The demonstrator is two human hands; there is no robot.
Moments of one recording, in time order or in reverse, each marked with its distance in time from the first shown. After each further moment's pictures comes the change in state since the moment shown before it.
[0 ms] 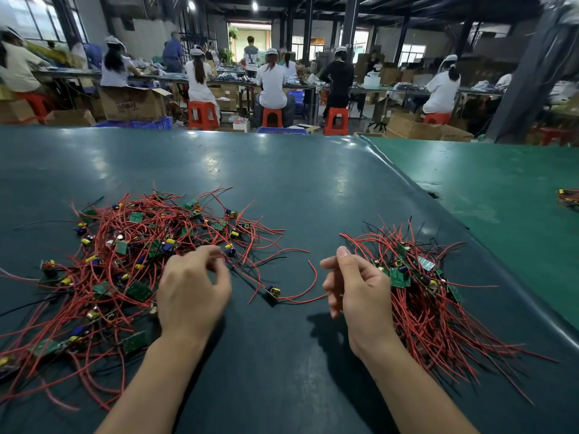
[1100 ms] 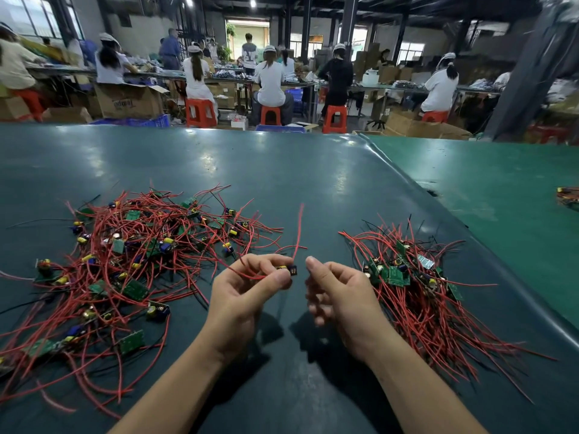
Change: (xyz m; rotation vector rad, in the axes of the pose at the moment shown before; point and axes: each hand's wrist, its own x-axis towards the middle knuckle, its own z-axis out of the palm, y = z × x) left_hand -0.030 0.041 0.014 -1.481 -0.459 -0.241; right_hand 0.000 0.002 0.002 0.023 -0.262 0.248
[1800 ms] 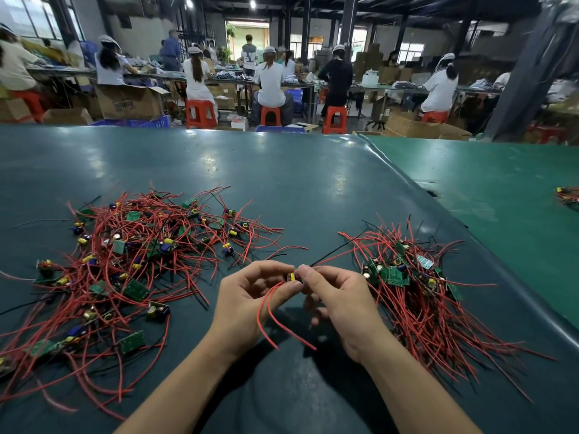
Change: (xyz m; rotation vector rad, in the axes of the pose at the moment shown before) left_hand -0.001 0.001 0.009 0.289 0.043 -0.023; right_hand 0.001 0.007 0.000 -0.120 0.026 -0.081
